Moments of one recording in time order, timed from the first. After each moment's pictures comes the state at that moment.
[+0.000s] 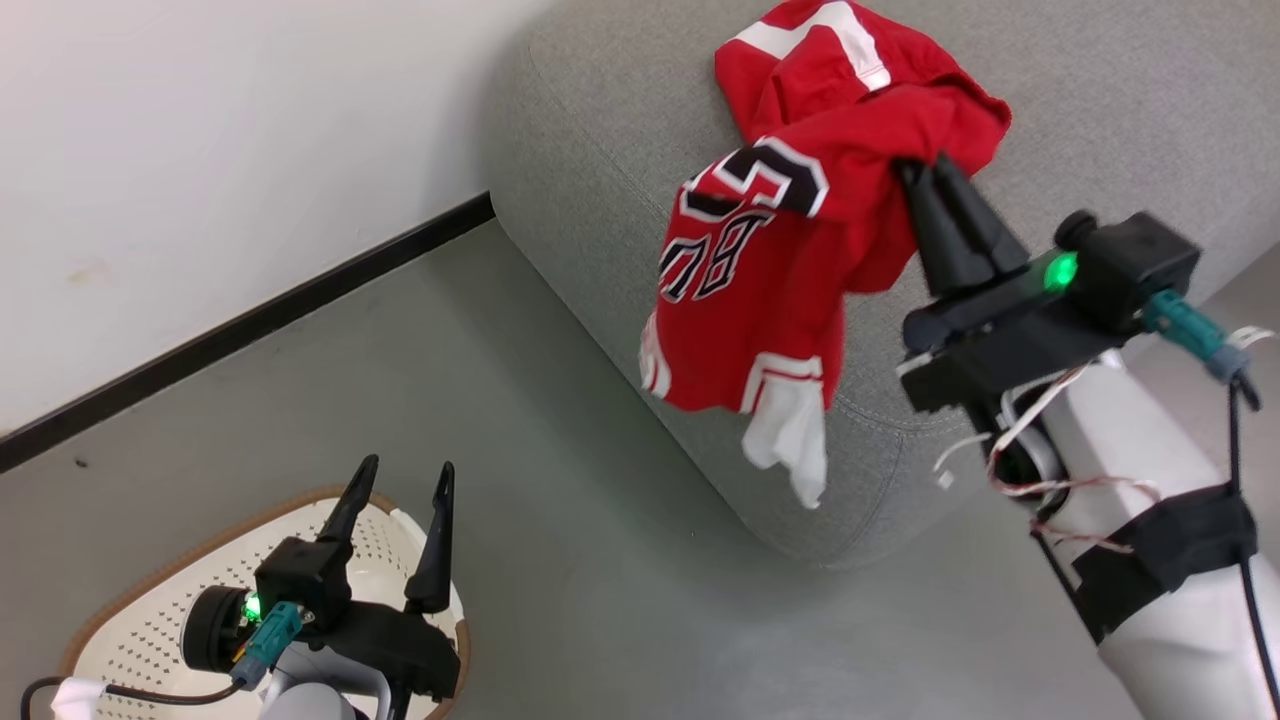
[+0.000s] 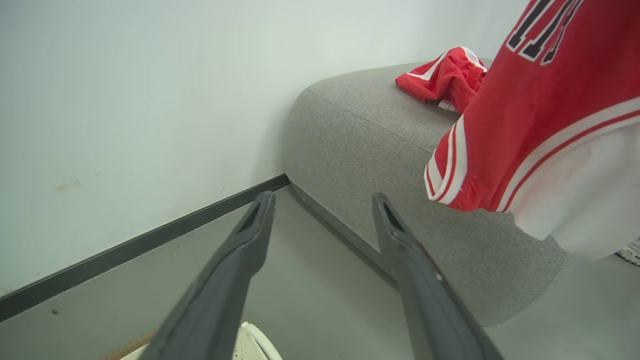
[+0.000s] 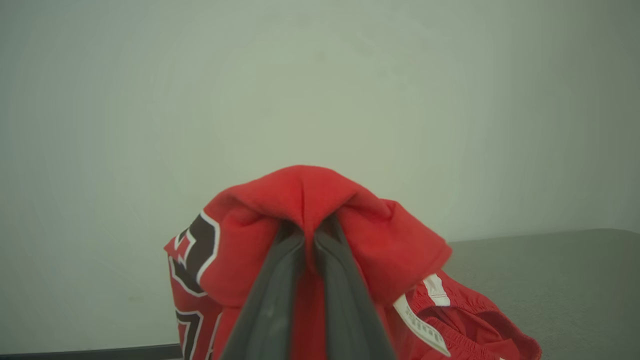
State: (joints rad) left arm -0.22 0.08 -0.12 0.45 -0.19 -0.12 -0.25; right arm -0.64 -0.16 0.41 0.33 0.36 0.09 -0.26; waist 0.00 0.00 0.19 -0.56
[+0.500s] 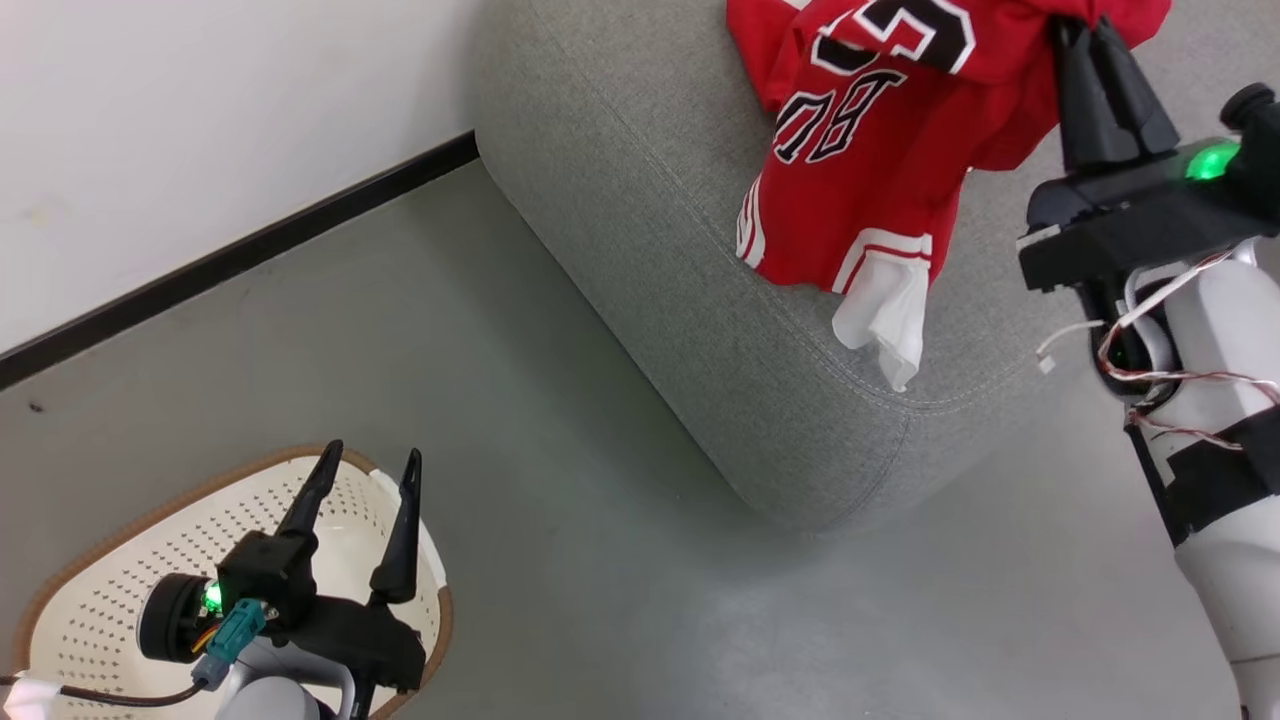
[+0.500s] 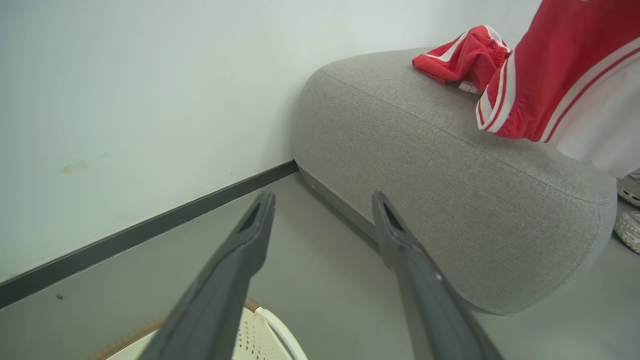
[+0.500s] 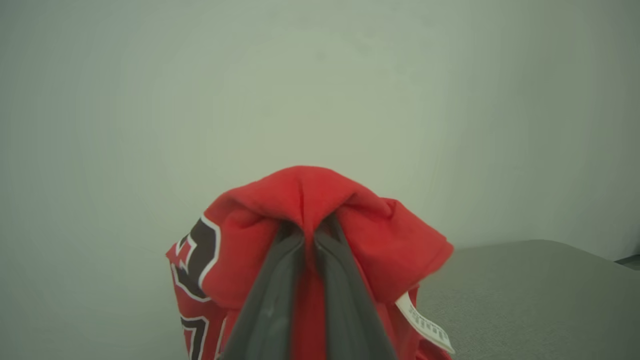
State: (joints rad) left arm -0.22 0.13 -0.12 0.40 -0.19 -0.12 -0.25; right arm -0.77 -0.23 0.27 0.40 0.36 0.10 -0.26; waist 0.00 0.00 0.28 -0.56
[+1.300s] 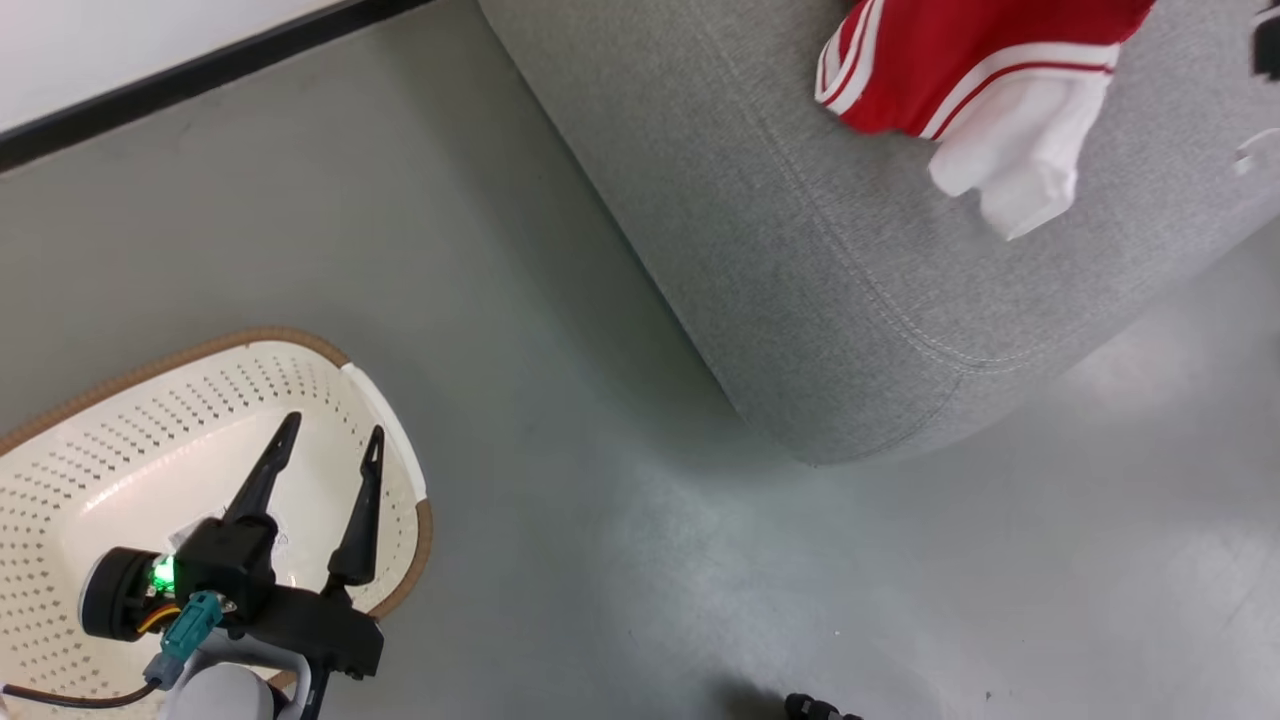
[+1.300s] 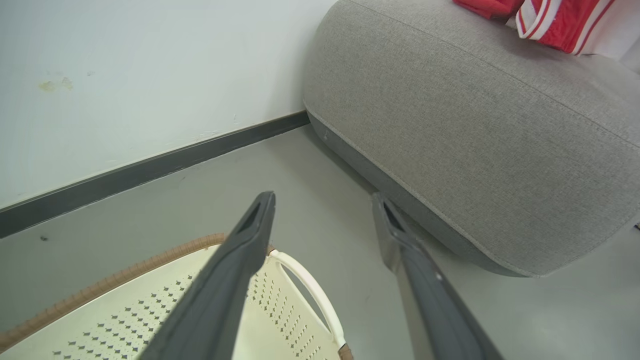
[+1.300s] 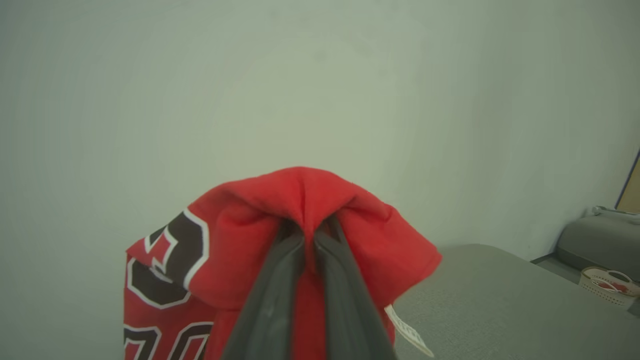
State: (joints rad) left arm -0.22 0.21 -0.13 0.32 -0.18 -0.12 -0.25; right arm -1.03 -0.32 0.09 0.57 0.36 0.09 -0.26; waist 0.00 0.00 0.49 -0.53
